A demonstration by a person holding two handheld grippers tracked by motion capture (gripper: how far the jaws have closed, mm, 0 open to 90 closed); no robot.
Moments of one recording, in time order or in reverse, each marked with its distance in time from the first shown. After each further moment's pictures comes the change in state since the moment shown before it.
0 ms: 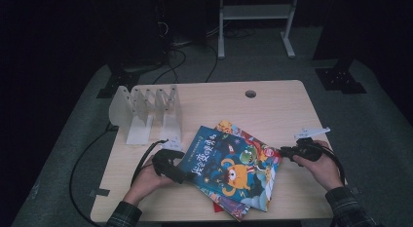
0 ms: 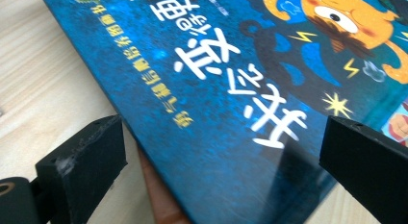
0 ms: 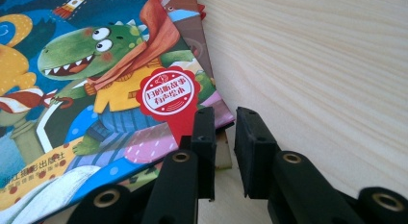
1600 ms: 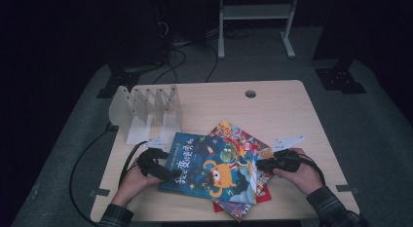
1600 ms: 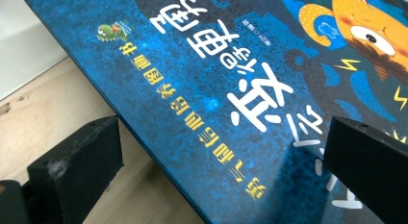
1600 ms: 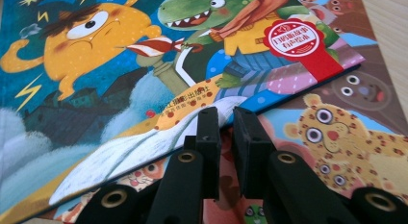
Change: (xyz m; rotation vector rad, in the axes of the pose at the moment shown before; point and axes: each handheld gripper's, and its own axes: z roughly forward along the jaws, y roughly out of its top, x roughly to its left) left arm 0.024 -0.031 -0.027 -0.014 0.050 -0.139; right arm 0.067 0.010 0.022 0.019 0.213 -0.183
